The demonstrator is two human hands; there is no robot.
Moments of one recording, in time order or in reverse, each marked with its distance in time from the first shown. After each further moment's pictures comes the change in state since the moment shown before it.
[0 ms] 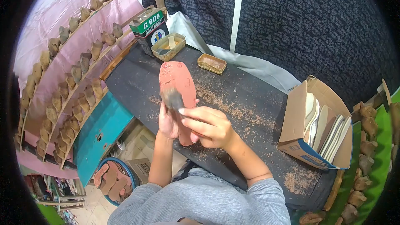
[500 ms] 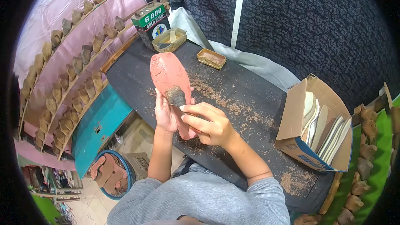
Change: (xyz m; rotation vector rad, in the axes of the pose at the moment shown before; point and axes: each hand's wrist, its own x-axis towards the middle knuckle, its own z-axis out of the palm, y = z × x) left_hand 0.002 -0.014 0.013 0.022 0.055 0.192; right_hand -0.013 -0.007 -0.010 -0.039 -0.032 -0.007
